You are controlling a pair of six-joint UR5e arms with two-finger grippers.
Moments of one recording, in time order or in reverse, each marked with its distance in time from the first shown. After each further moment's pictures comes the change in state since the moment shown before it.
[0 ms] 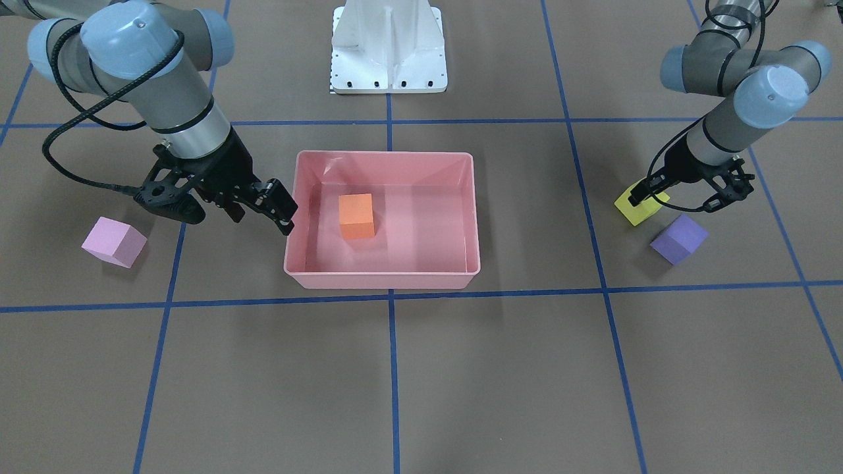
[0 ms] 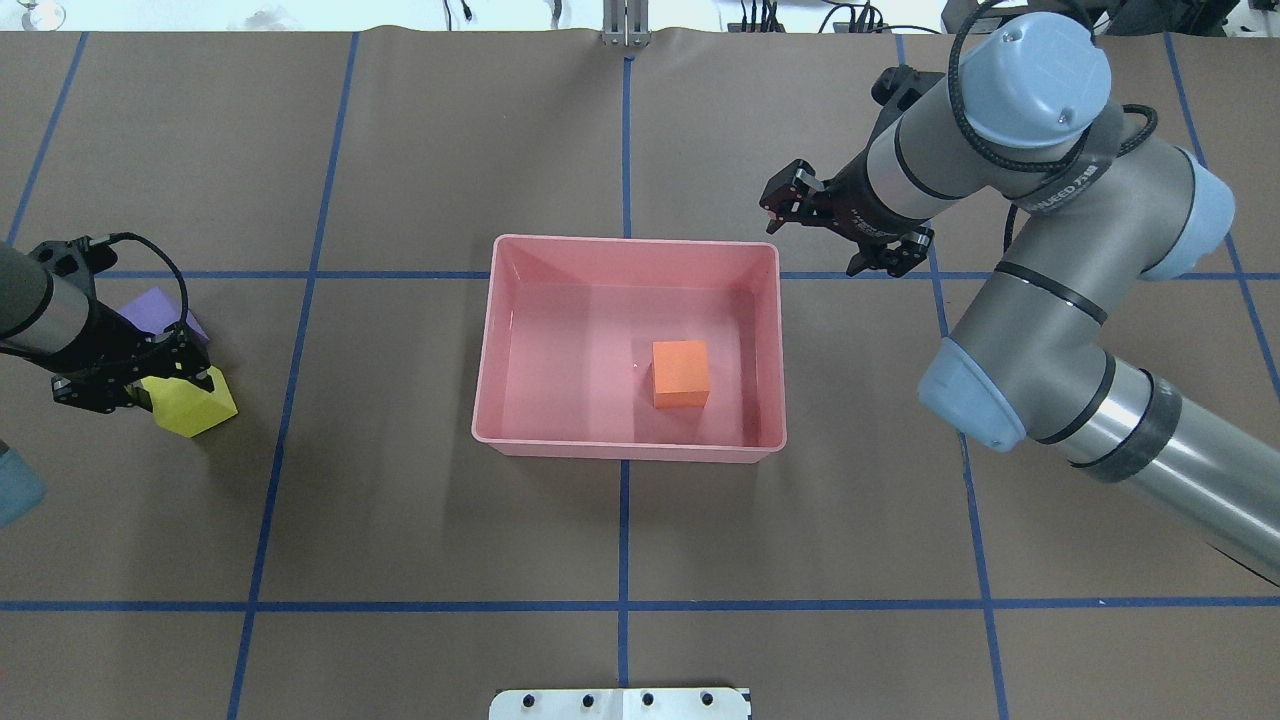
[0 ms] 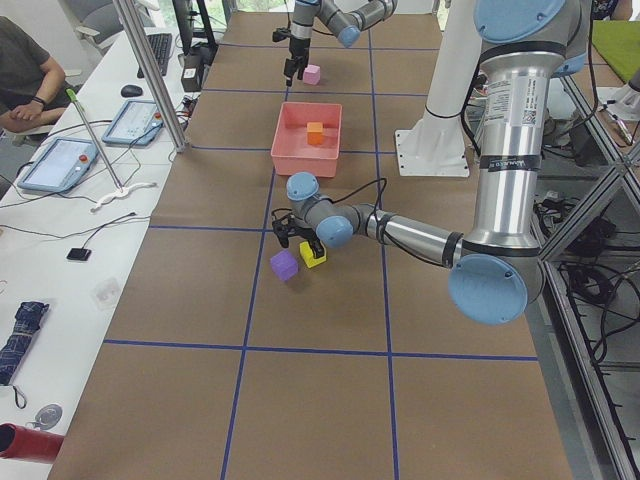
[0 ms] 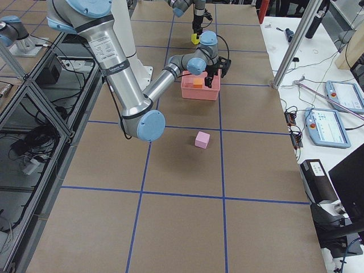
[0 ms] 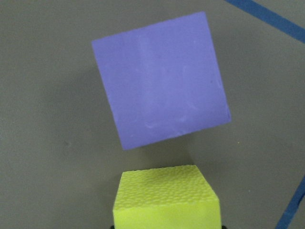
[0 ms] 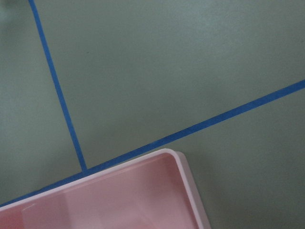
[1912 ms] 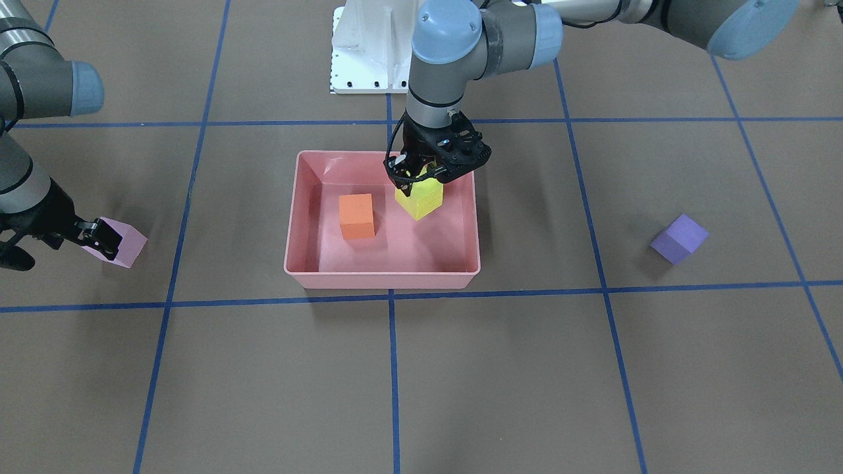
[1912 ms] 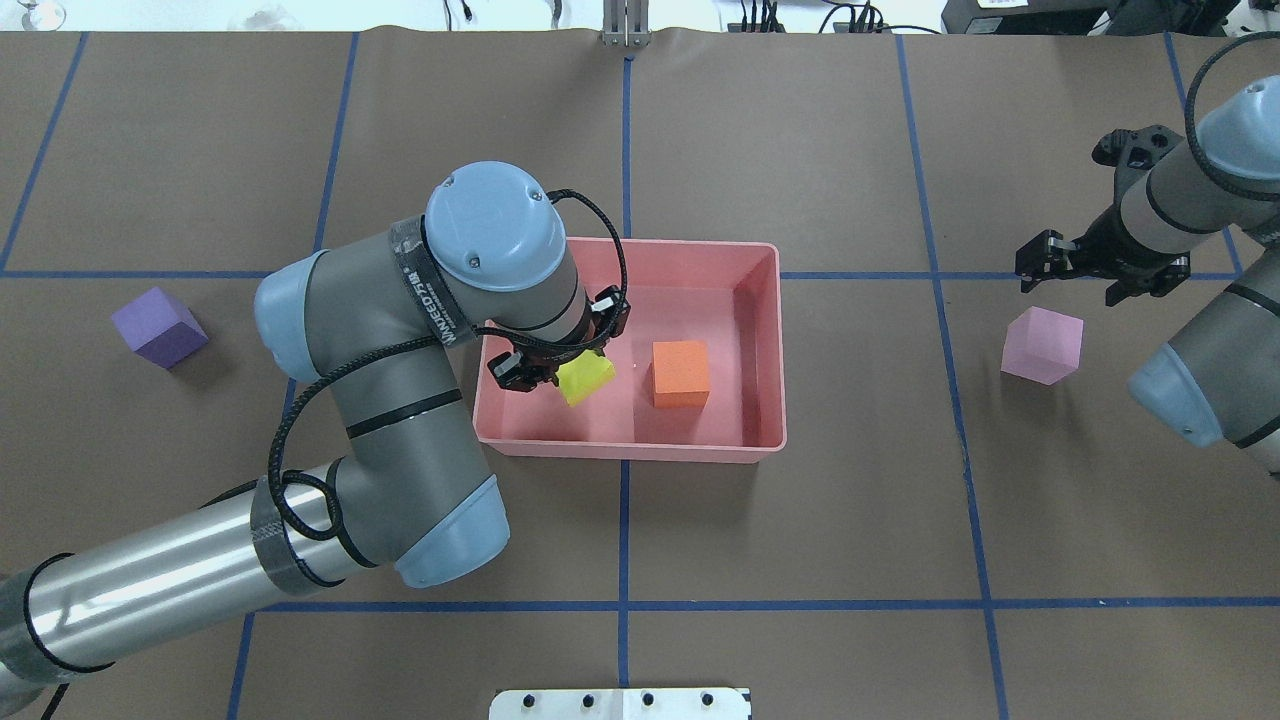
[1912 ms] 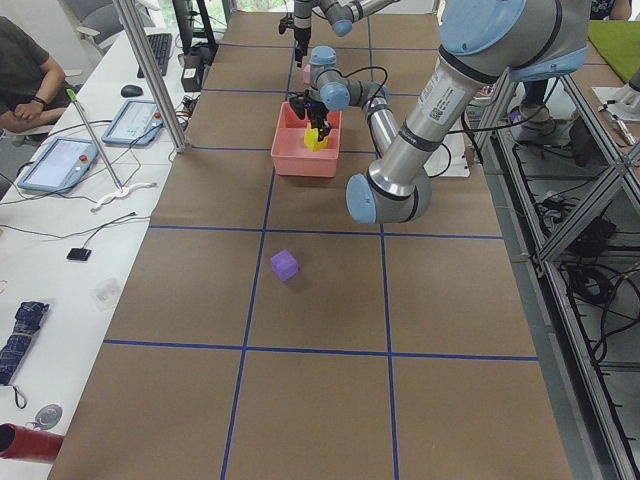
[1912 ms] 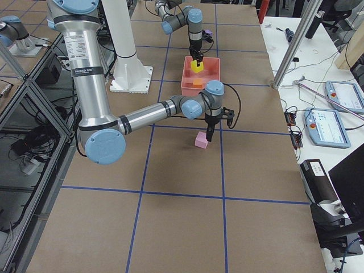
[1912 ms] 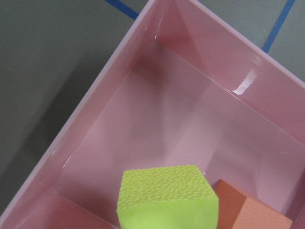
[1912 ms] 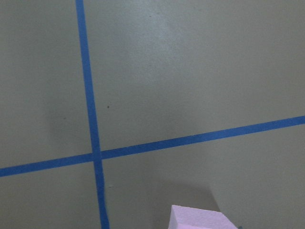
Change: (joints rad) left arm 0.343 -0.749 0.076 0.487 0.362 -0.400; right arm 0.174 -0.332 -0.087 0.010 0.065 -0.519
